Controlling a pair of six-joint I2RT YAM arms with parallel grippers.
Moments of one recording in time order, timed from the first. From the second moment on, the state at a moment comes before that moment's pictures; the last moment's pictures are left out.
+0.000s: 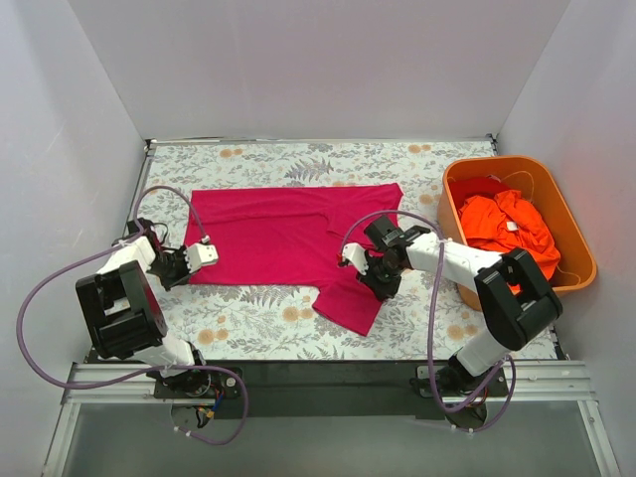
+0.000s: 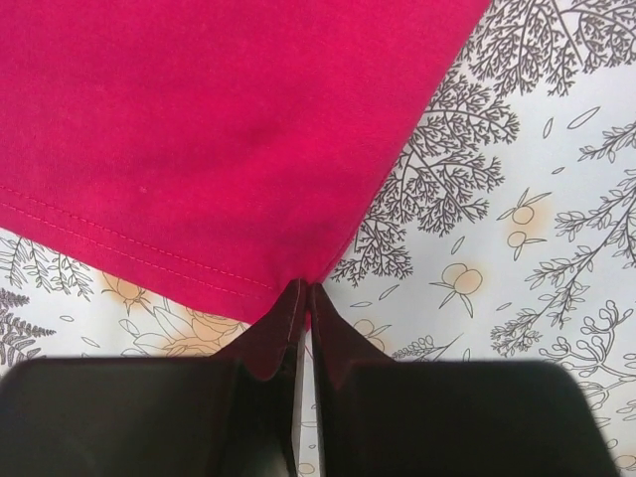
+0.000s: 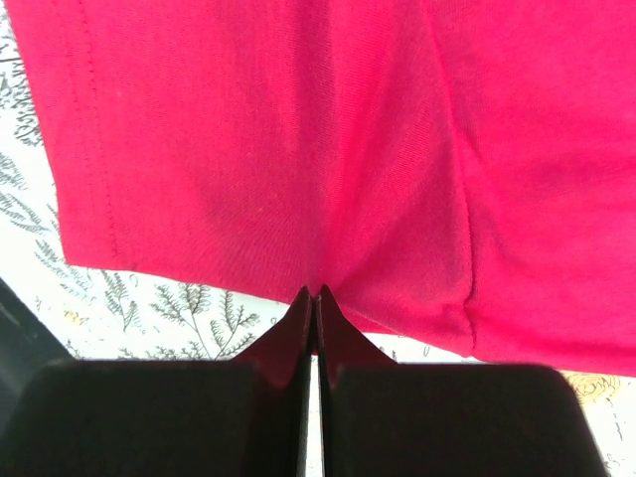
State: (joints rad) left arm 0.38 1.53 0.83 -0.75 0.40 1.56; right arm 0.65 1.58 0.92 -0.70 -0.30 -0.55
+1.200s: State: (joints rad) left arm 0.42 1.67 1.18 -0.97 0.55 1.44; right arm 0.56 1.67 1.32 -0.89 -0.28 -0.74
